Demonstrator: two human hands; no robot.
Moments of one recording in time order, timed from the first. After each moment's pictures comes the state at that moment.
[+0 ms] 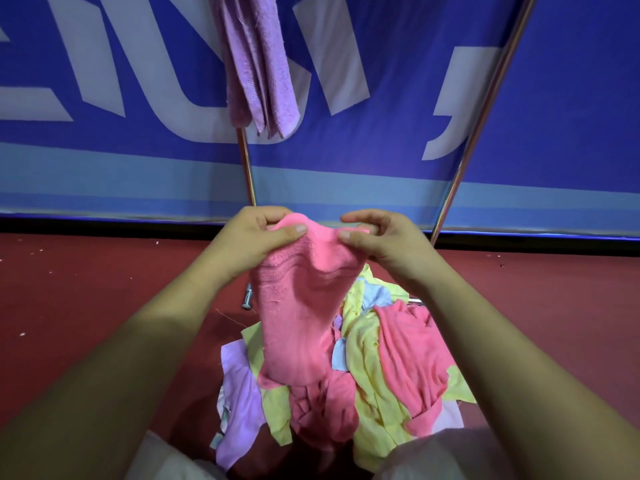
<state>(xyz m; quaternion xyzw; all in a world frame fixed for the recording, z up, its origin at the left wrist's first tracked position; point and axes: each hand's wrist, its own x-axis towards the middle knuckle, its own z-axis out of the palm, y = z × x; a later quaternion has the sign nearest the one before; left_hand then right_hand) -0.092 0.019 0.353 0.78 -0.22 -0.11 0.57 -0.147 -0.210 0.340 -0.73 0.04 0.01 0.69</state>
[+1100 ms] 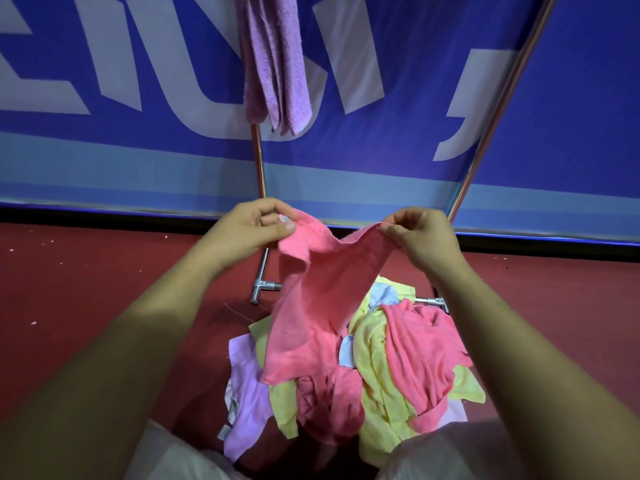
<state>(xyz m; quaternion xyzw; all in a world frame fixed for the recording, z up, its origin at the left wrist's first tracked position) -0.088 0.054 0.352 0.77 -0.19 -0.16 0.59 -0.141 -0.223 0.332 -0.84 0.12 -0.12 0.52</state>
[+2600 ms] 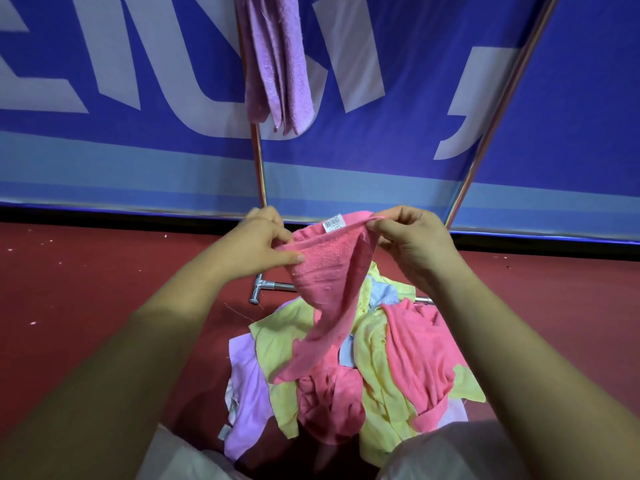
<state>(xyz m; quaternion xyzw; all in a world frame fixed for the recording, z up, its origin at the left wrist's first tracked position) -0.081 0.052 0.338 0.92 -0.29 -0.06 0.25 -0.148 -0.195 0.345 -0.62 0.08 -0.05 0.78</state>
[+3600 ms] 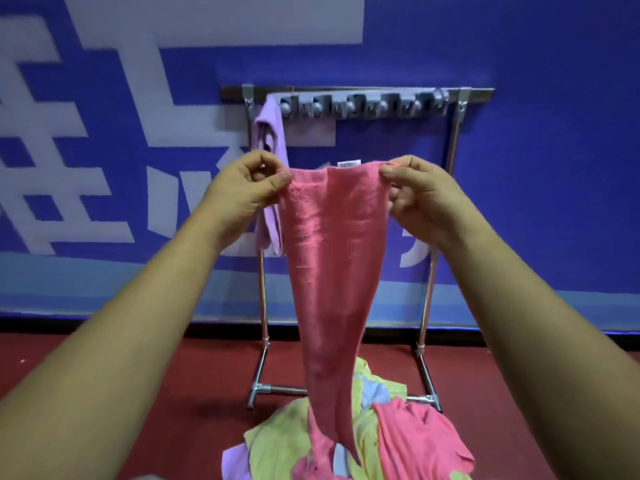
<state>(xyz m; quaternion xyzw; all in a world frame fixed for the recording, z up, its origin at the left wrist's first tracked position) -0.117 0.025 0.591 0.72 -0.29 0.12 0.62 -0.174 -0.239 0.591 -0.54 -0.15 -0.09 0.82</state>
